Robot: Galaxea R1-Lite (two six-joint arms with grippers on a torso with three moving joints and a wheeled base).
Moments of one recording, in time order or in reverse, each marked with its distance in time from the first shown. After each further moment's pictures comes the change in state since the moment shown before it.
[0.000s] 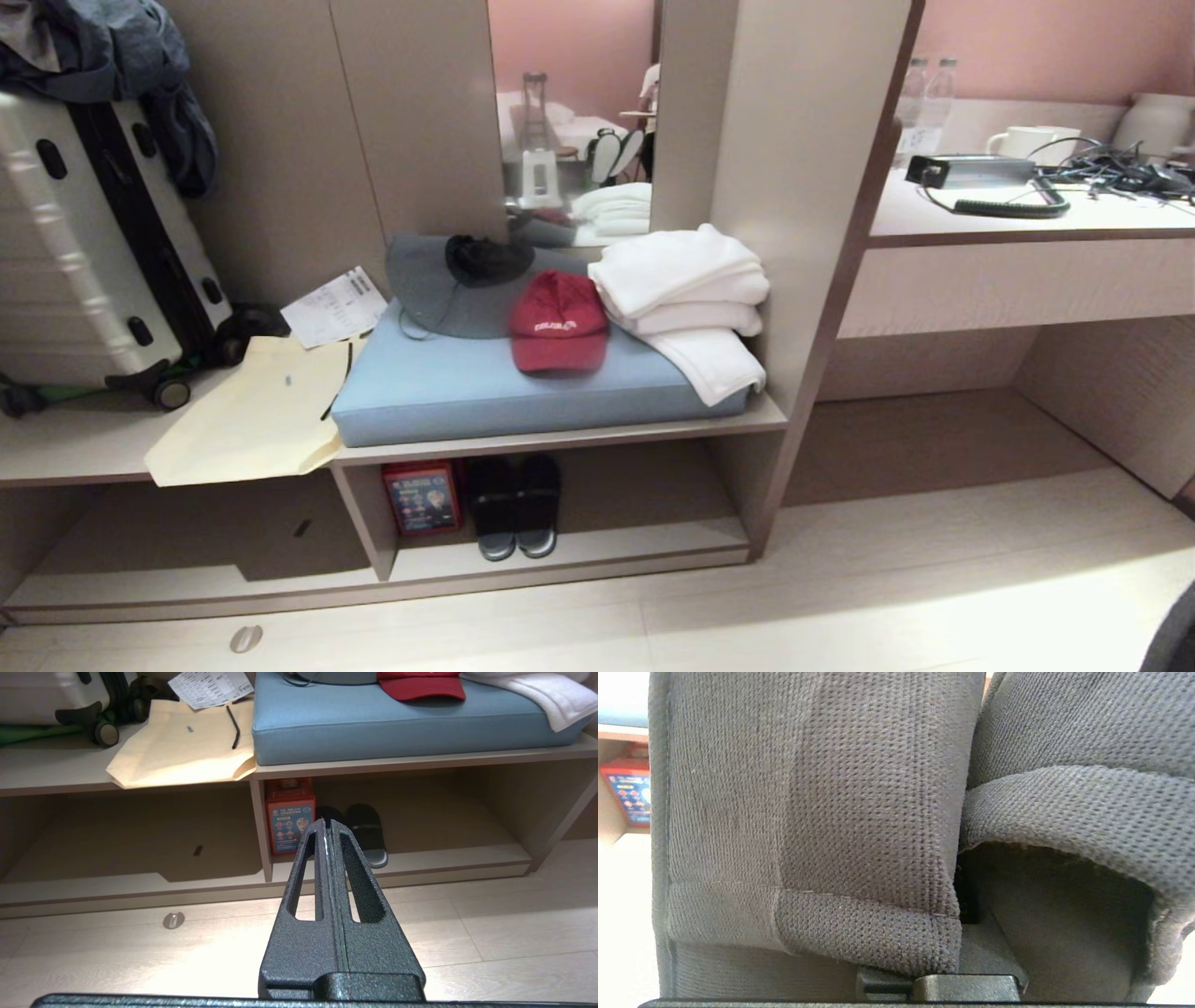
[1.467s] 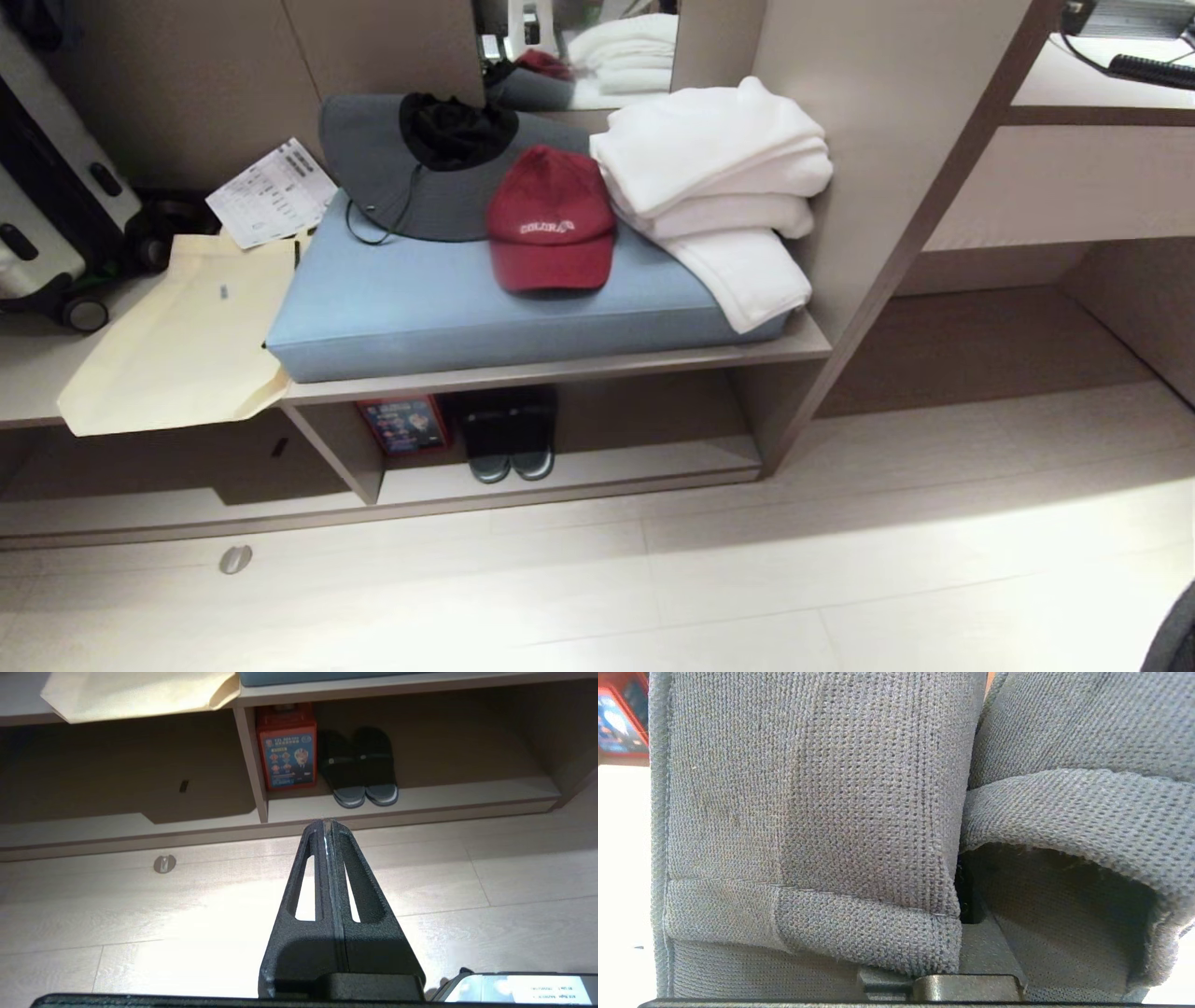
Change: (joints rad) left arm 0.000 0.000 0.000 0.000 0.000 0.000; right arm 0.000 0.000 0.000 0.000 -0.002 0.001
